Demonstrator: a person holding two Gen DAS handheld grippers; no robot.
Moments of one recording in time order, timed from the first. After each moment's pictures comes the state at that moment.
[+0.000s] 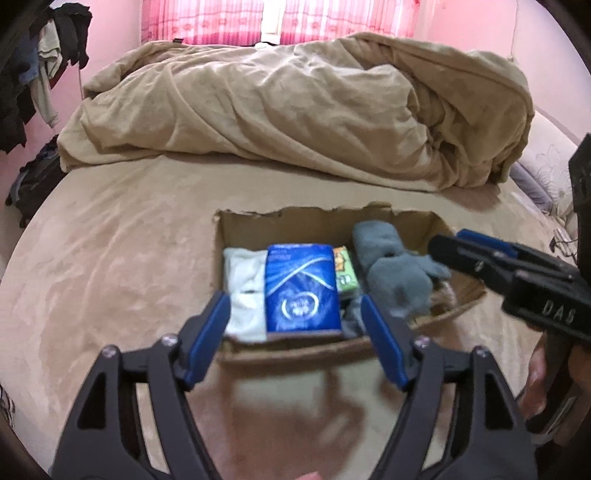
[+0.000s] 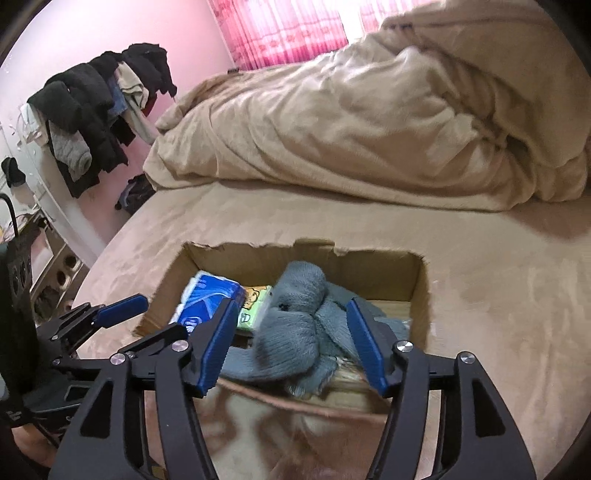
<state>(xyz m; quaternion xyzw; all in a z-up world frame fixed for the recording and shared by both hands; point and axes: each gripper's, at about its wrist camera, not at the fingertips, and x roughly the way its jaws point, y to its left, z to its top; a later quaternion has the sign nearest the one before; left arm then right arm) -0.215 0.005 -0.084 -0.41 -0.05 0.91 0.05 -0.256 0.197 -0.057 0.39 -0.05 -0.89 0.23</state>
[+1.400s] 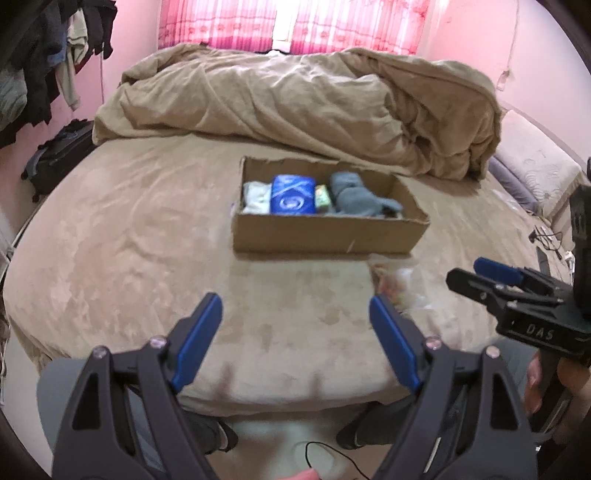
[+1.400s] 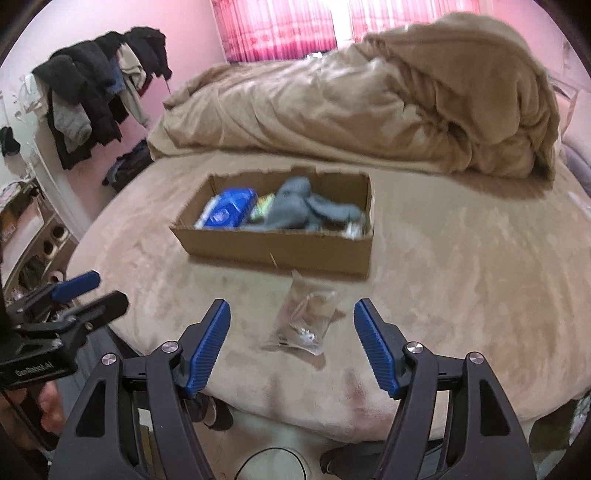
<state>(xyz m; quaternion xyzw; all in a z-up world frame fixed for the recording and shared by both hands) -0.073 0.006 -0.076 -0.40 -0.07 0.91 0.03 -0.116 0.223 -0.054 0.41 -0.01 -0.90 0.18</state>
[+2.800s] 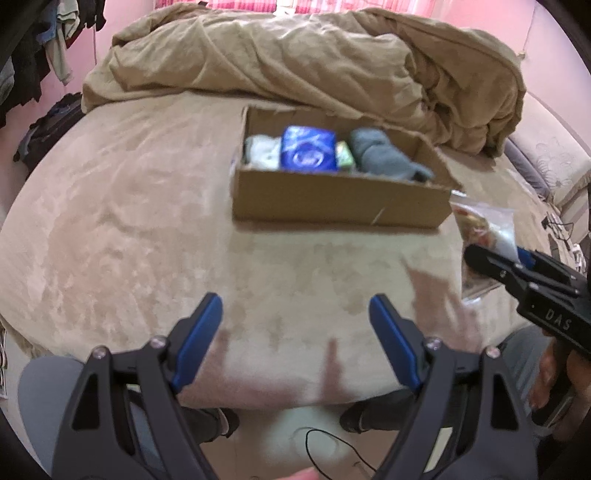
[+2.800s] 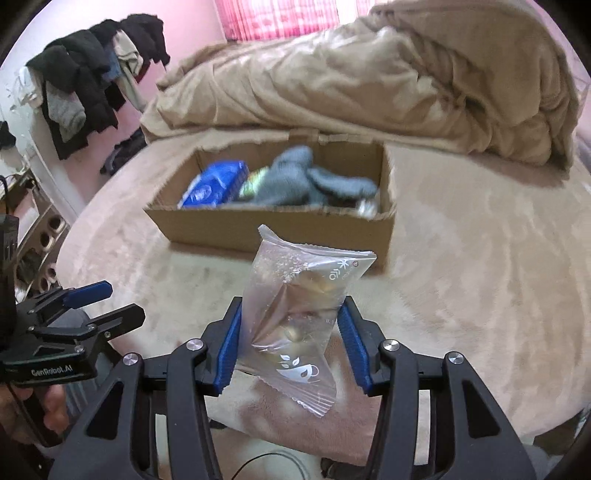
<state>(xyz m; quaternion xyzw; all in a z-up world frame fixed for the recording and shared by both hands) -0.110 0.001 -0.111 -0.46 -0.07 0.88 0.04 -0.145 0.215 -0.083 0.42 0.00 -0.89 0.19</state>
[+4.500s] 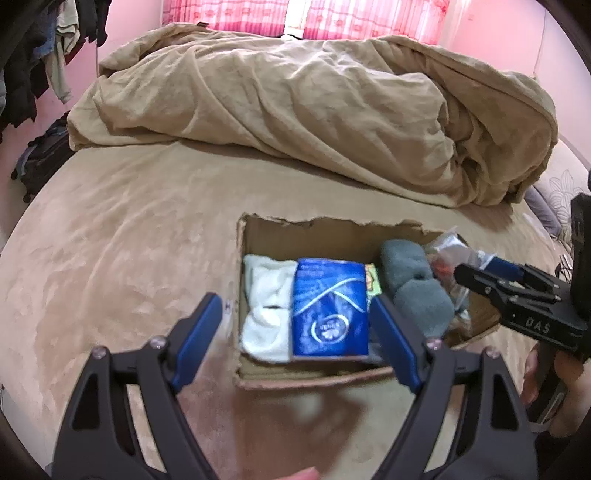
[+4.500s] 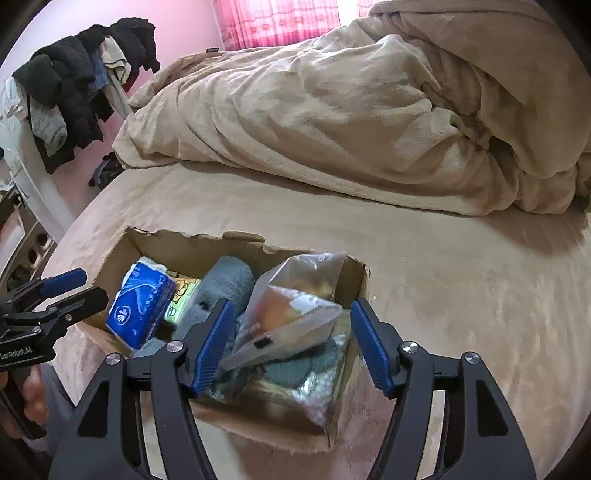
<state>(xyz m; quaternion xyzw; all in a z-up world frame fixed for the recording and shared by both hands) -0.242 -0.015 -0.093 -0.42 -0.08 0.90 0.02 -0.286 0.220 -0.079 0.41 0.00 -0.89 0.19</state>
